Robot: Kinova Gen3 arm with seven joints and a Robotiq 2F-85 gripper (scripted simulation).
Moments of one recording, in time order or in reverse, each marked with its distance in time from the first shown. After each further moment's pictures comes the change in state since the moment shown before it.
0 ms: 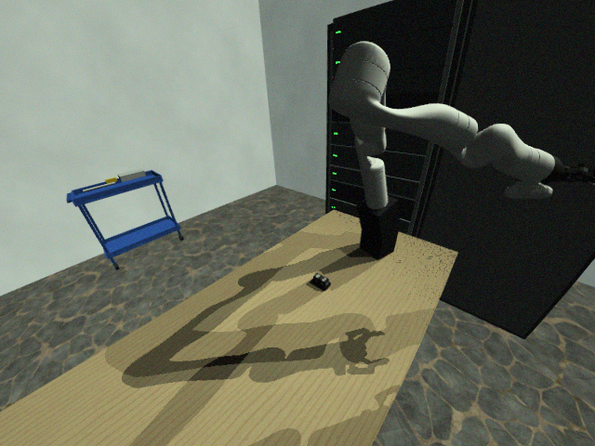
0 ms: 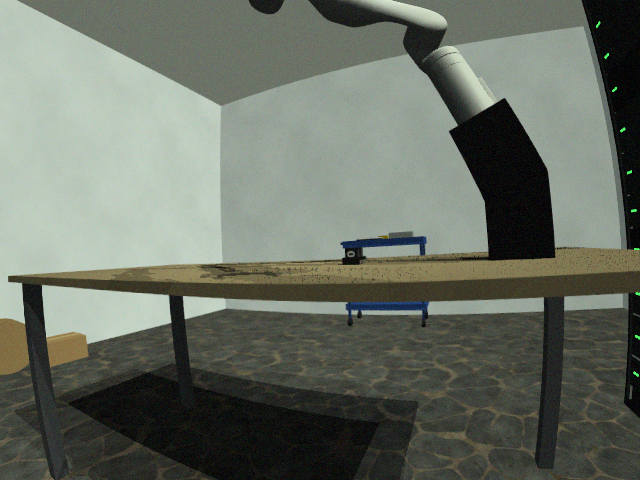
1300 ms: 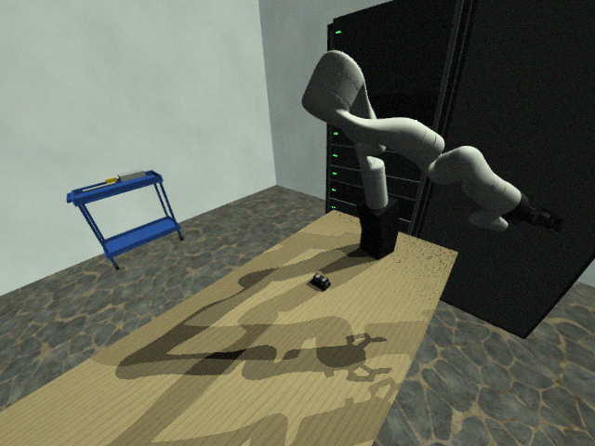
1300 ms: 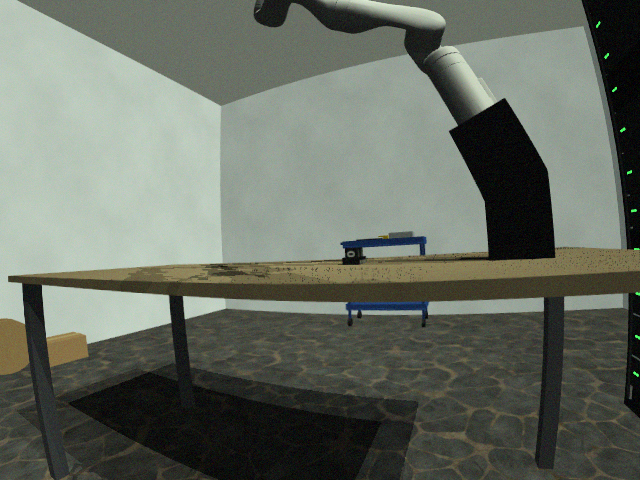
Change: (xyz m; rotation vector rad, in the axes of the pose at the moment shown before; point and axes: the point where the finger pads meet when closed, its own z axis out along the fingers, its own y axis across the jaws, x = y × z) arm 0.129 0.017 -0.057 0.054 0.252 0.139
